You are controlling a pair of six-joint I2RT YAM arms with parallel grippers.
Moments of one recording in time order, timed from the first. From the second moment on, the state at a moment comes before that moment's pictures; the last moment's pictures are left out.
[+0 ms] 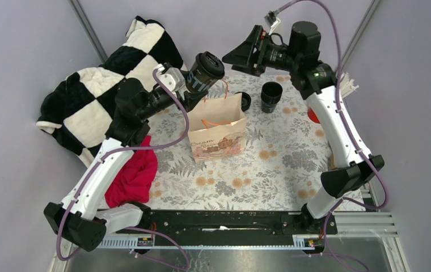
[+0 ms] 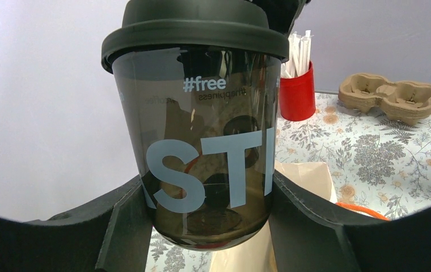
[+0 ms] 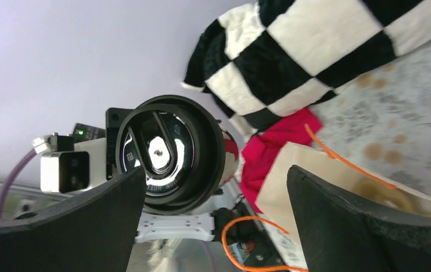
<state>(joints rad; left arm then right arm) -0.41 1.15 1.23 0.05 0.61 0.24 0.39 1.65 1.93 -0.36 -0.79 0.90</state>
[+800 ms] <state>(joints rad) -0.47 1.12 1.26 -0.17 0.63 0.34 0.38 1.77 2.30 -0.84 -0.96 0.39</state>
